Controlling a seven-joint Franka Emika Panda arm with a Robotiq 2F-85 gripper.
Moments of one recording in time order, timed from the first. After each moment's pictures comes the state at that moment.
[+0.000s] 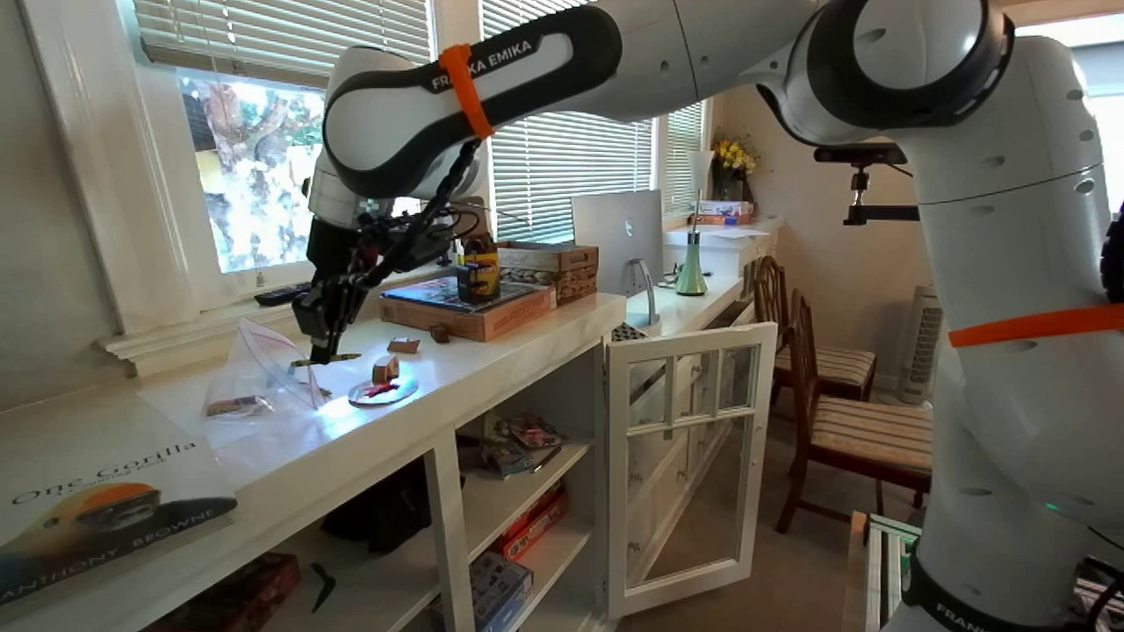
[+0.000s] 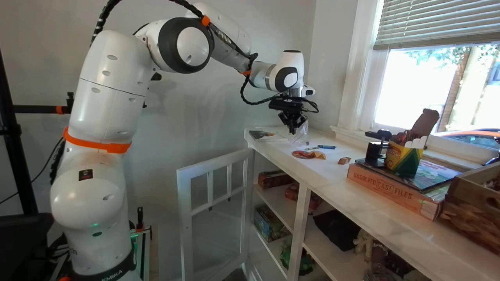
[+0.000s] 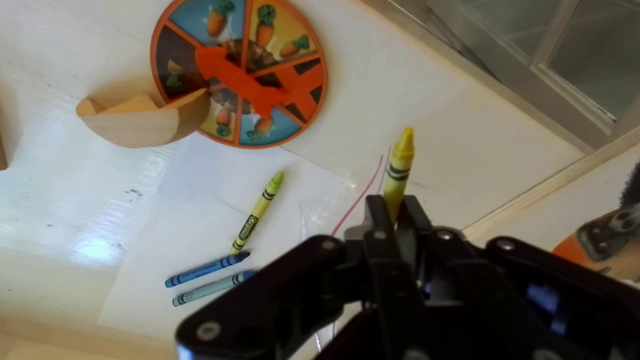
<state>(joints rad) 0.18 0.29 0.17 -1.61 0.03 2.24 -0.24</state>
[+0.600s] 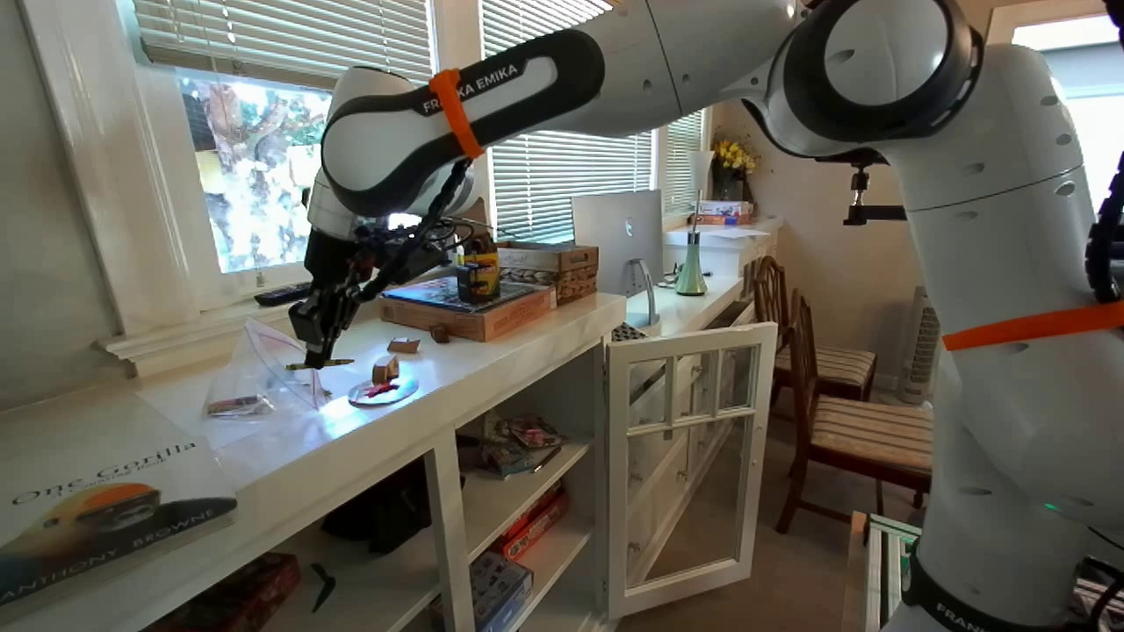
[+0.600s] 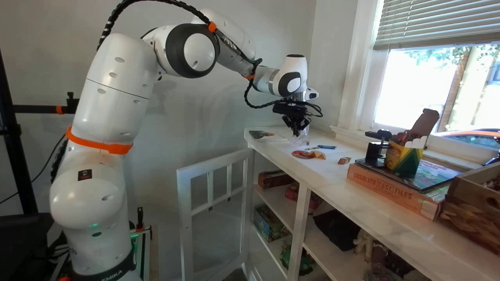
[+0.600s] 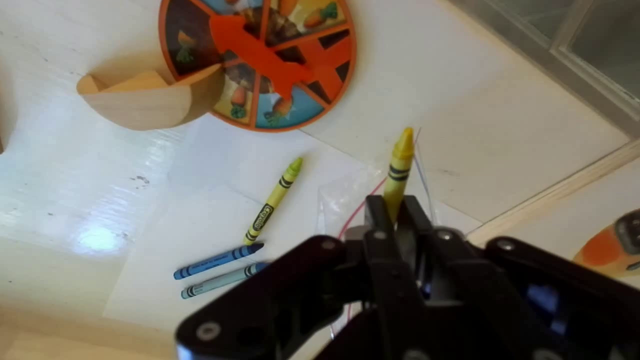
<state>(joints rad) 0.17 0.34 0.17 -1.58 0.04 2.29 -0.25</state>
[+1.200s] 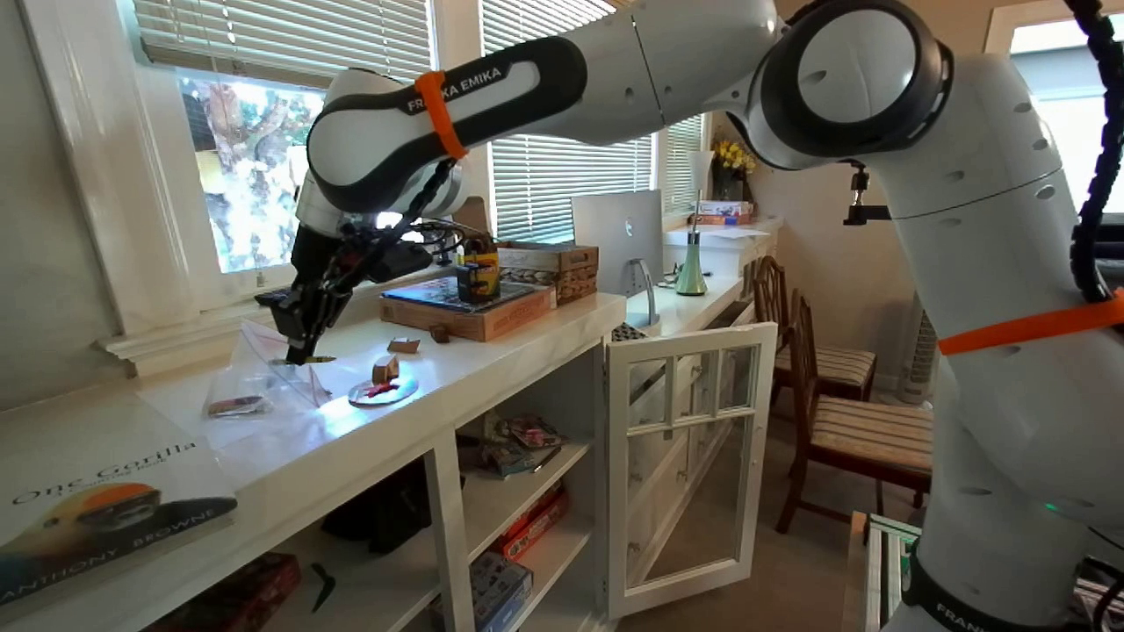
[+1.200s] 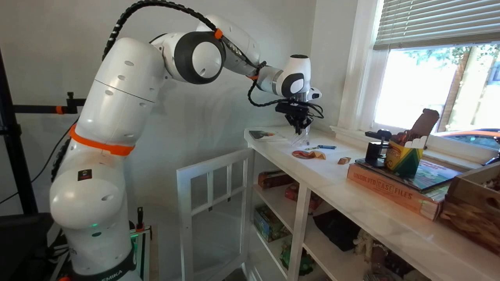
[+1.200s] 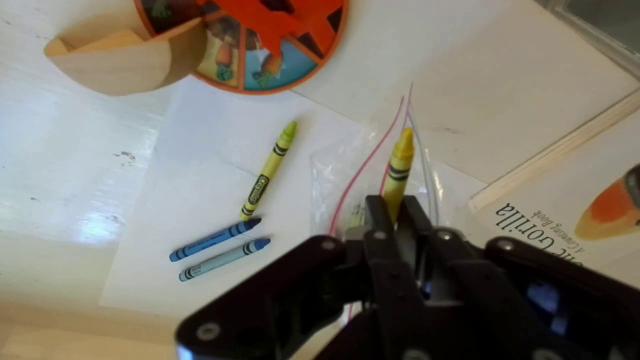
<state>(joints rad) 0.17 0.40 0.18 -1.50 0.07 2.29 -0.23</state>
